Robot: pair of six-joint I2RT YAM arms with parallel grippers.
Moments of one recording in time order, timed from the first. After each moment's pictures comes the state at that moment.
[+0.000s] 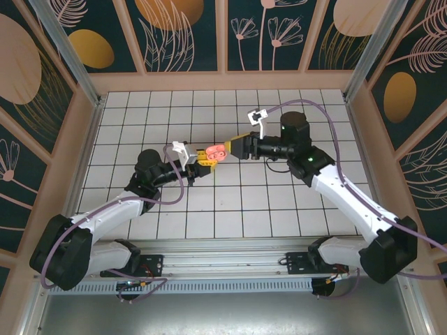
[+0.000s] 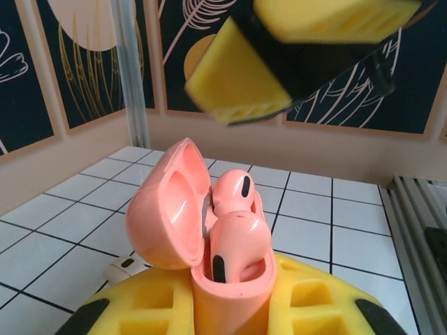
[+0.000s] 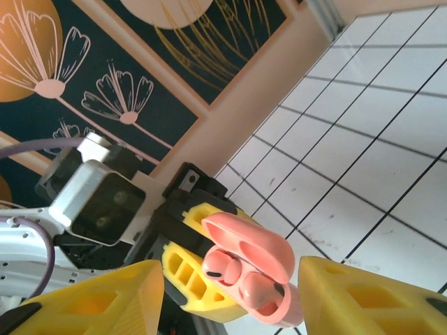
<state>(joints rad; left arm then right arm) -0.52 1.23 0.55 0.69 0.74 -0.02 0.56 1.23 1.05 -0.11 -0.74 0.49</state>
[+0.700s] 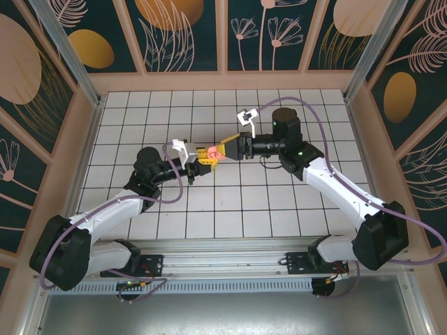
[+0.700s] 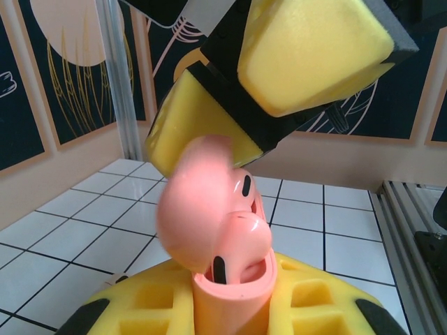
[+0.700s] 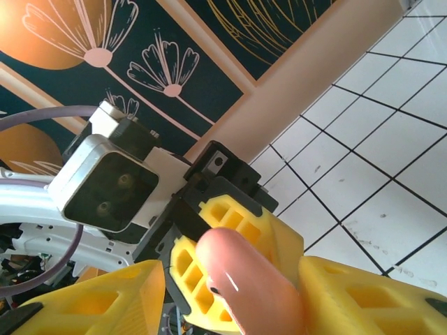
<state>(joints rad) -0.52 1.22 0.58 0.69 0.76 -0.02 0.57 1.32 1.07 0.00 -0.91 0.50</state>
